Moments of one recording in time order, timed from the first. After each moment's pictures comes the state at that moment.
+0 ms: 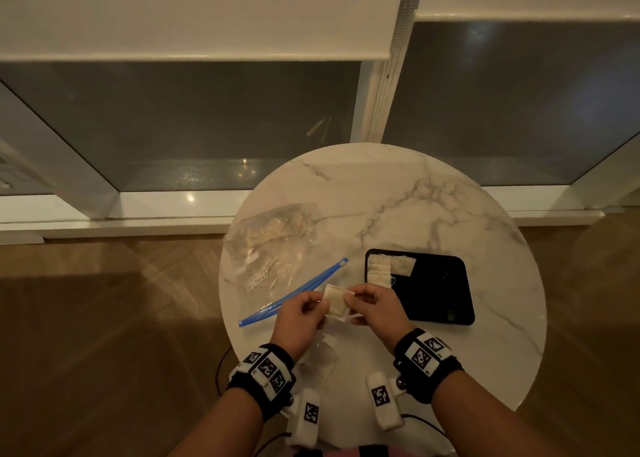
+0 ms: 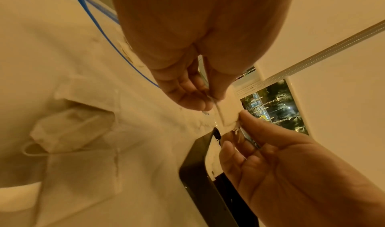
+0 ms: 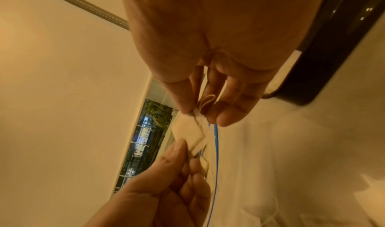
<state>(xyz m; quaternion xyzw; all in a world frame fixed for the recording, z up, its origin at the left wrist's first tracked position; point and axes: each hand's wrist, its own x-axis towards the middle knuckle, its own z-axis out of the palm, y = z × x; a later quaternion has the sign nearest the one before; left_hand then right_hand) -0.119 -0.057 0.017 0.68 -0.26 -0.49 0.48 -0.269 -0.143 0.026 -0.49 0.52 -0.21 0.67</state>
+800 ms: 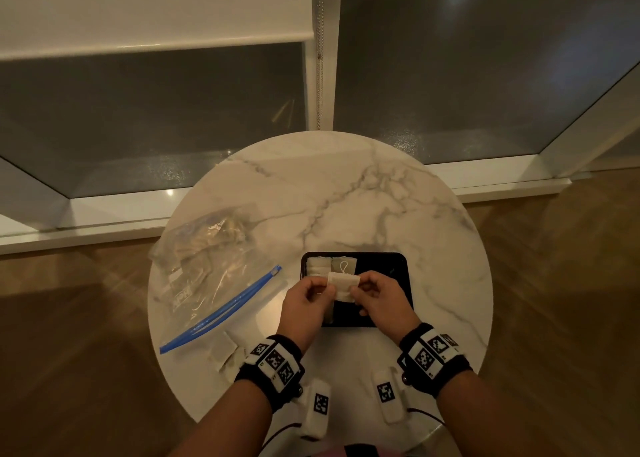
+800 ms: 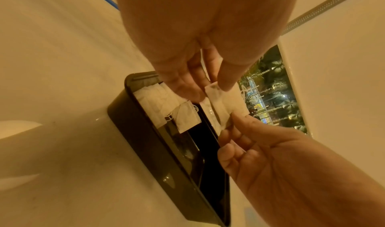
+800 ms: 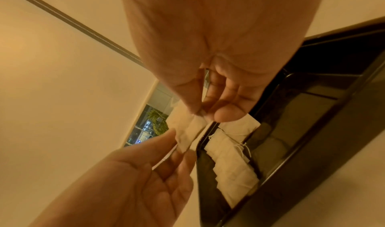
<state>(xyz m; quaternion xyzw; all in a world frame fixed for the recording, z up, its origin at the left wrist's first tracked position) -0.234 -0.156 0.012 0.69 -0.26 -0.48 0.48 -0.389 -0.225 0.008 -0.56 0.53 -0.21 0.60</state>
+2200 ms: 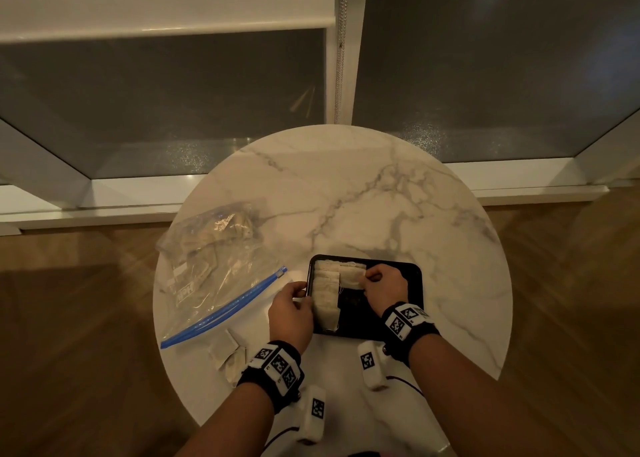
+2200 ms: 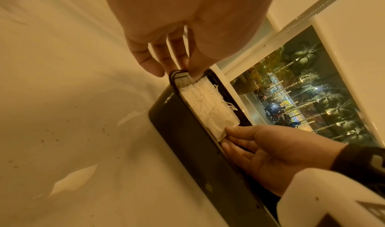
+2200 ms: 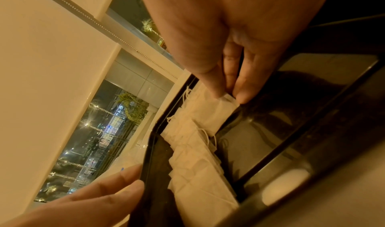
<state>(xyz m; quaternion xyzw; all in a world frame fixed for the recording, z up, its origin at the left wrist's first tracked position) -0.216 -0.158 -0.029 0.83 -0.23 -0.36 0.37 -0.363 -0.282 -0.057 -0.56 0.69 -0.12 0.44</state>
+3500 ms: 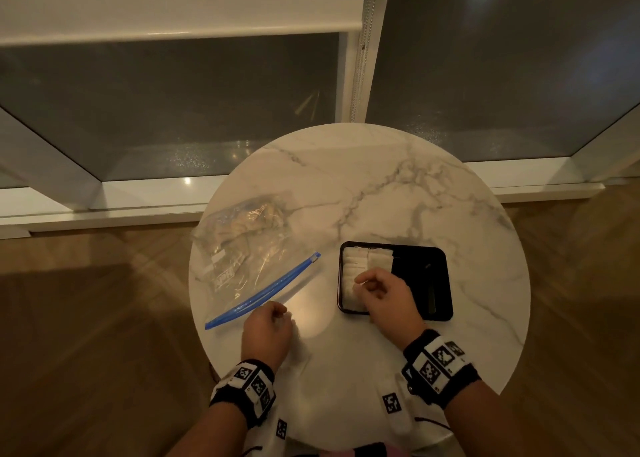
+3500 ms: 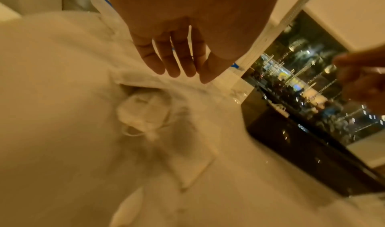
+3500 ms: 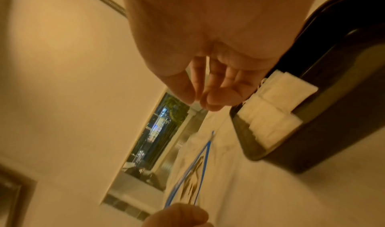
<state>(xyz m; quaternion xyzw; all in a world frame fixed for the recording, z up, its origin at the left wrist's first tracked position) -0.133 -0.055 -0.018 0.86 -0.29 -0.32 0.28 -0.329 -0.178 0.028 -0.58 0.54 -0.23 0.56</state>
